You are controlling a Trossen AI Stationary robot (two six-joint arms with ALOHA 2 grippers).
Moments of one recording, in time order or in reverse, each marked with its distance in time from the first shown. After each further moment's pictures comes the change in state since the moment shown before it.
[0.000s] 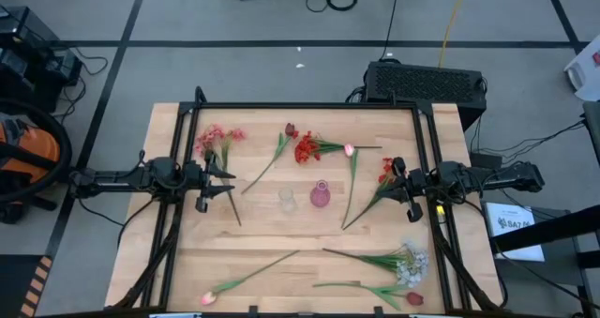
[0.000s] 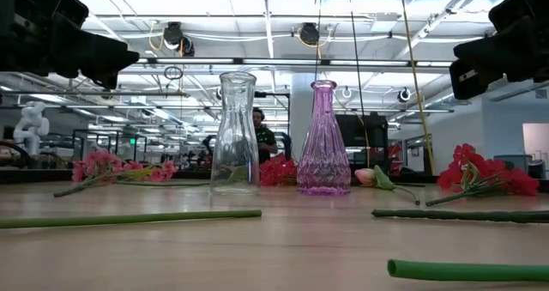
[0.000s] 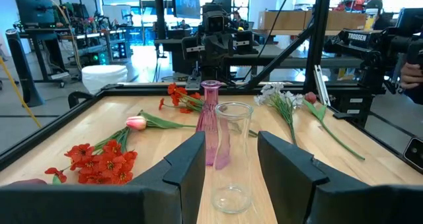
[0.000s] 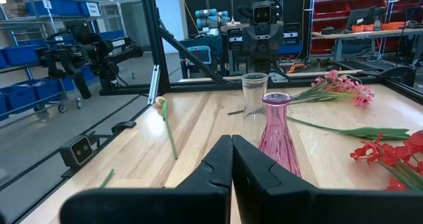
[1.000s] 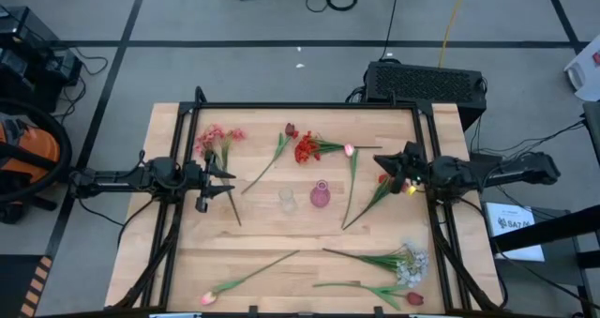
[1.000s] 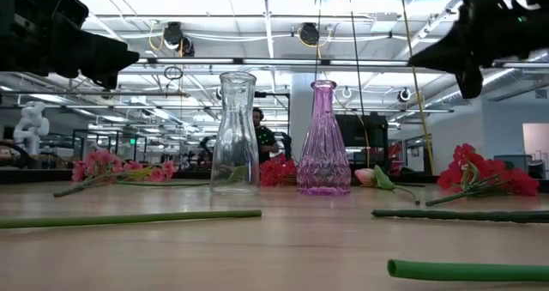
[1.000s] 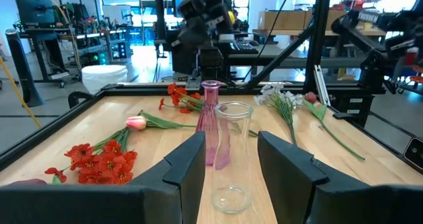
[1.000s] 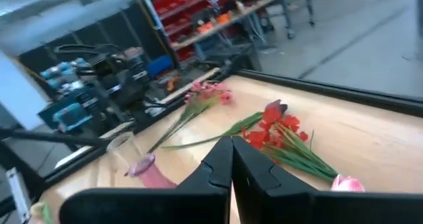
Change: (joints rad) left arm 0.000 0.000 0.000 0.000 0.000 0.000; right arm 0.000 0.355 0.228 -0.014 0.603 0.415
